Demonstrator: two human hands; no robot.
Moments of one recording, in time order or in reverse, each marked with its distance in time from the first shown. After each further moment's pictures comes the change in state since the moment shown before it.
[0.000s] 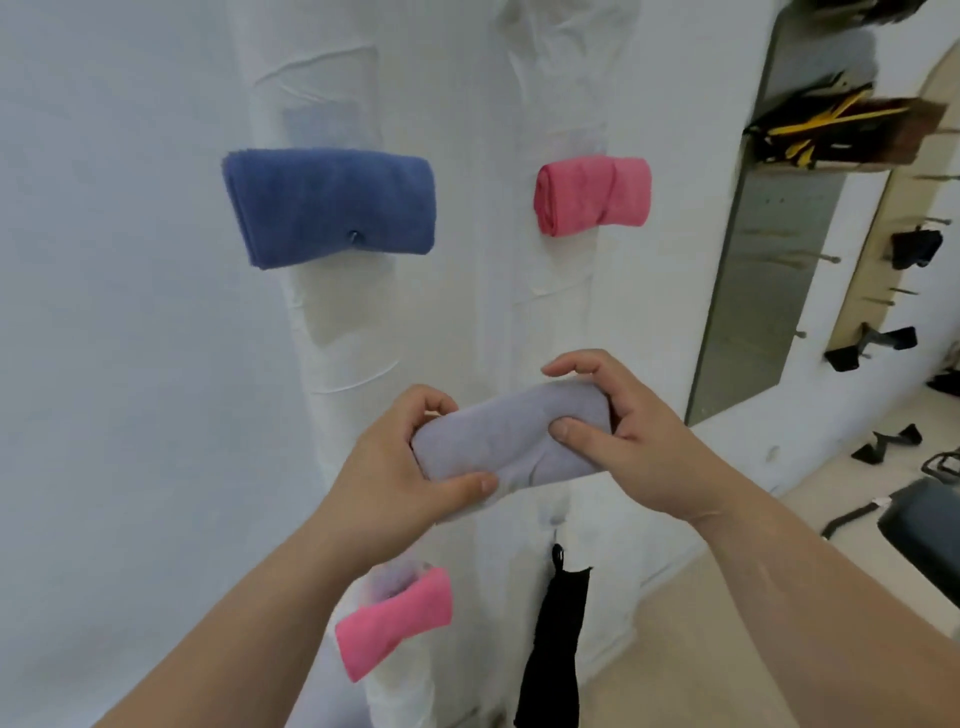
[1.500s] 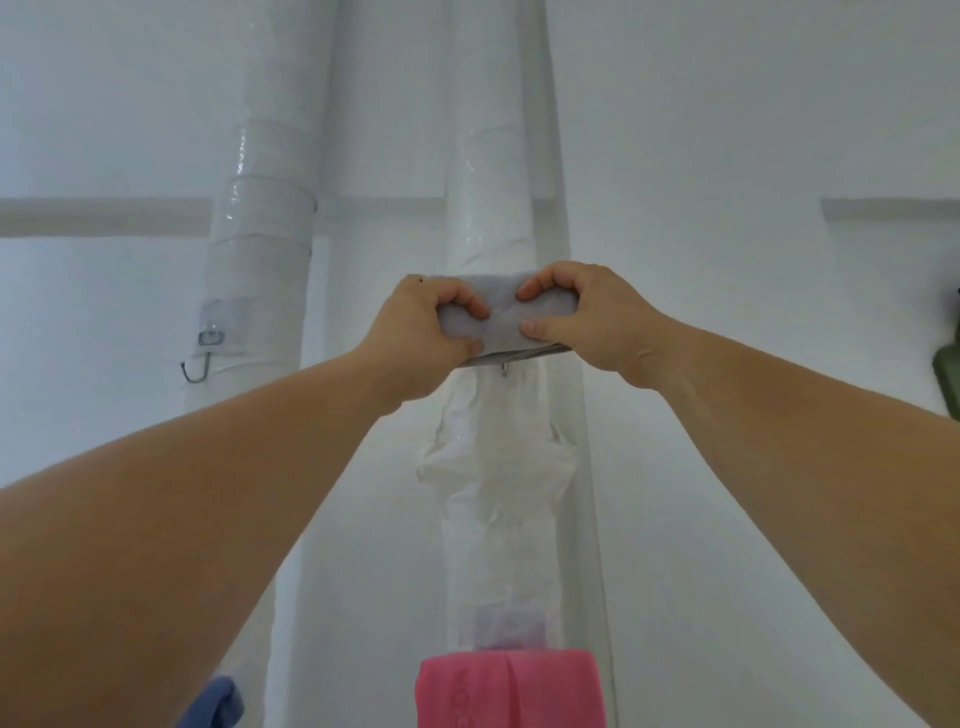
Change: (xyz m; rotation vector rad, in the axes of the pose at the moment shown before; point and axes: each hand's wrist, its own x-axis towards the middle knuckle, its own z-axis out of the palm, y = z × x) left_hand 0.389 0.376 0.005 0.681 0.755 0.498; right_hand 0.413 -0.114 -0.363 0.018 0.137 -0.680
